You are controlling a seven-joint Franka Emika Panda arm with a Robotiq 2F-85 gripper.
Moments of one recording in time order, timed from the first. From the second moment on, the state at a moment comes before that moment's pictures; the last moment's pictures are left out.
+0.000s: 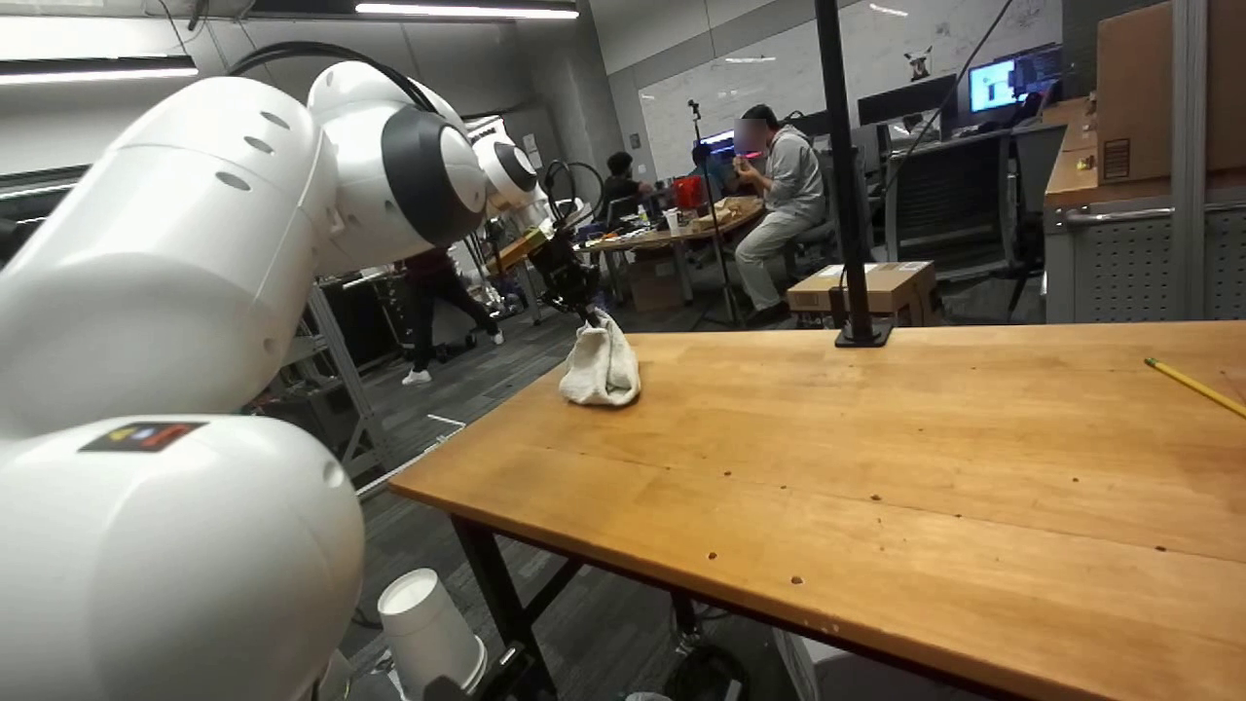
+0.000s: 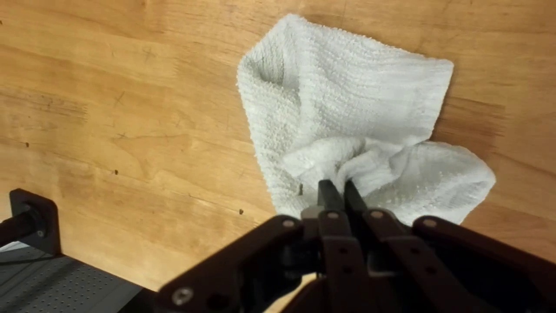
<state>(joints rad) 0.57 0.94 0.02 -0.82 -0.31 1.62 0.42</state>
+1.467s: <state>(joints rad) 0.56 0.97 0.02 -0.82 -0.31 1.64 0.45</state>
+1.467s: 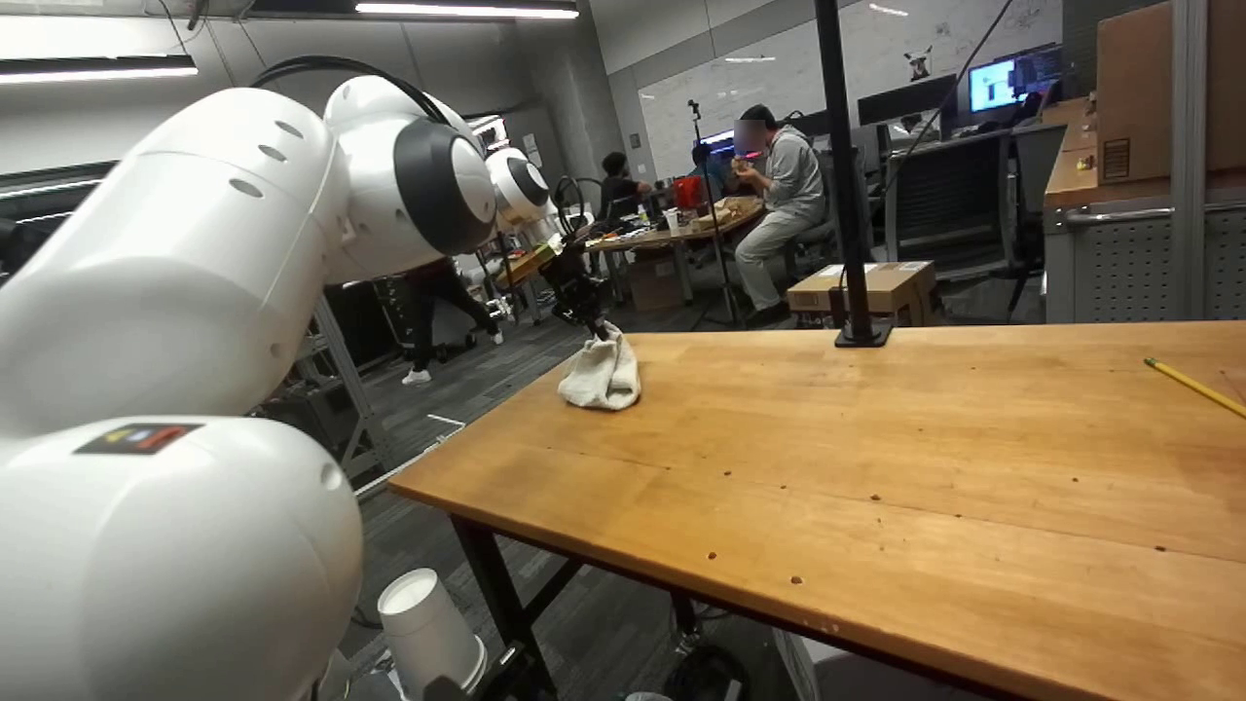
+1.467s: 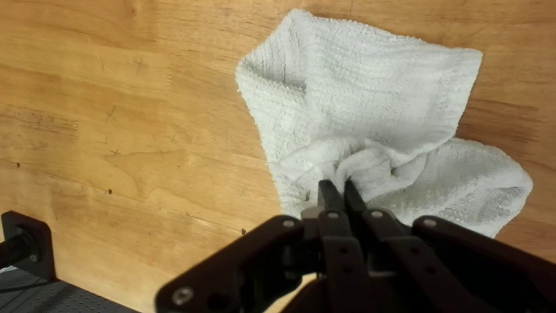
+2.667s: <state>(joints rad) 0.56 0.99 0.02 -0.82 -0.31 1.64 0.54</state>
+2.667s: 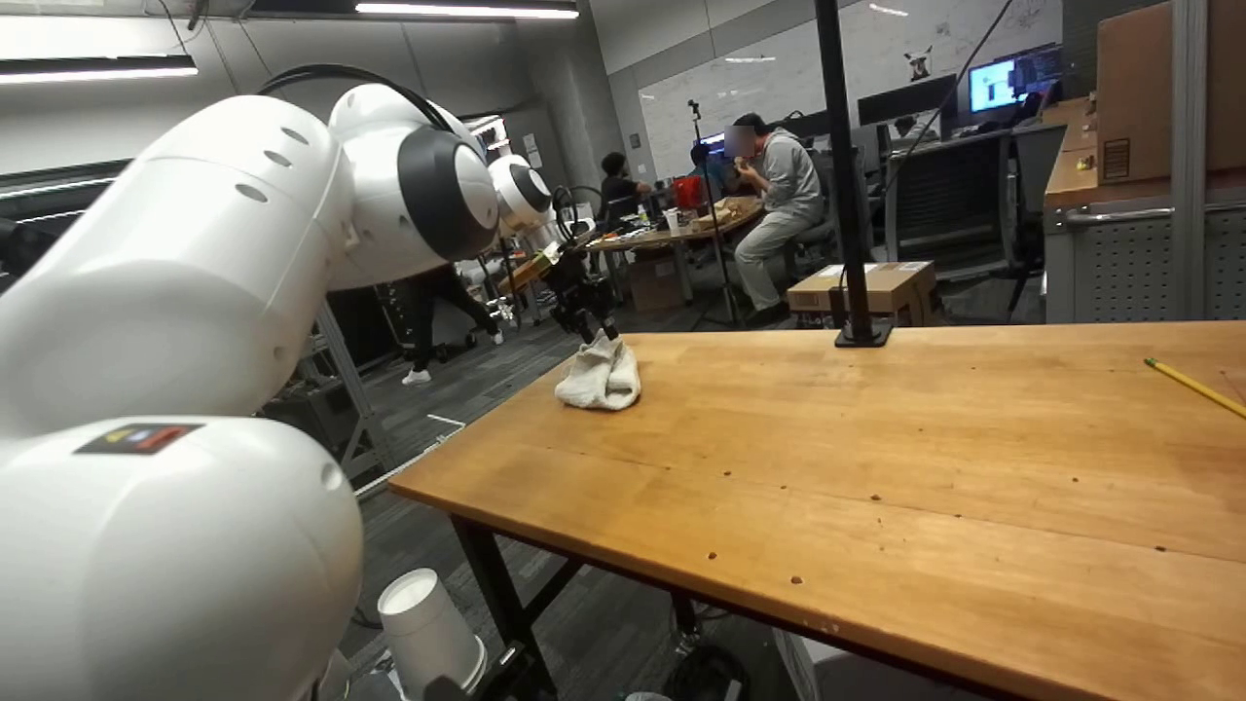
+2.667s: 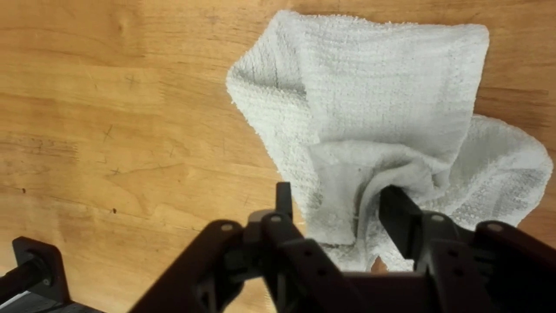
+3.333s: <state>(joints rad) 0.51 0.93 0.02 -0.82 -0.31 1.65 0.63</state>
